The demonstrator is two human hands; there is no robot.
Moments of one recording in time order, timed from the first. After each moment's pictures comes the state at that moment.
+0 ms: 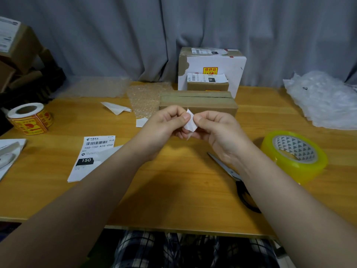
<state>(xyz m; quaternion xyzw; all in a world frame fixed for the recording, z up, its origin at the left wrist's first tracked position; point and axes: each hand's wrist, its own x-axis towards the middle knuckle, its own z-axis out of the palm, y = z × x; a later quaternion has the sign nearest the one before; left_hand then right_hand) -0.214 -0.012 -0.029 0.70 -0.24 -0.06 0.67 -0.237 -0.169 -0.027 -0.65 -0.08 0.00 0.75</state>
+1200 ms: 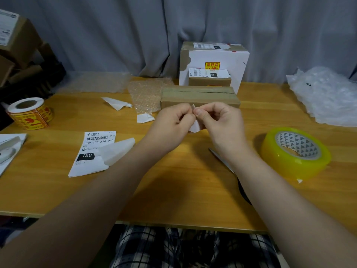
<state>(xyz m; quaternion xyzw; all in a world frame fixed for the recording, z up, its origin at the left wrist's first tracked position) -0.220 -0.026 -0.030 0.81 -0.26 0.12 0.51 -0.236 -0.163 -0.034 -0.78 -0.08 -0.22 0.59</state>
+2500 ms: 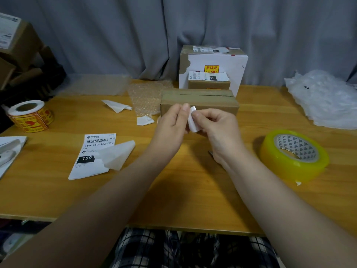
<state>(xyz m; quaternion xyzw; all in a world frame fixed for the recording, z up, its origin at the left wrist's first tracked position) -0.222 -0.037 -0.038 0.78 -0.15 0.12 0.60 -0.238 -0.153 -0.031 -0.70 0.01 -0.14 0.70</state>
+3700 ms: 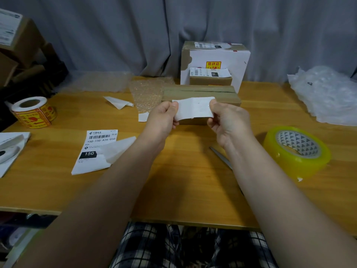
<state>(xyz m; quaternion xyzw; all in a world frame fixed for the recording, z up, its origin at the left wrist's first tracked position) -0.191 -0.027 -0.044 0.75 -0.02 0.04 0.66 -0.226 -0.157 -0.015 -0.52 0.21 -0.11 0.82</state>
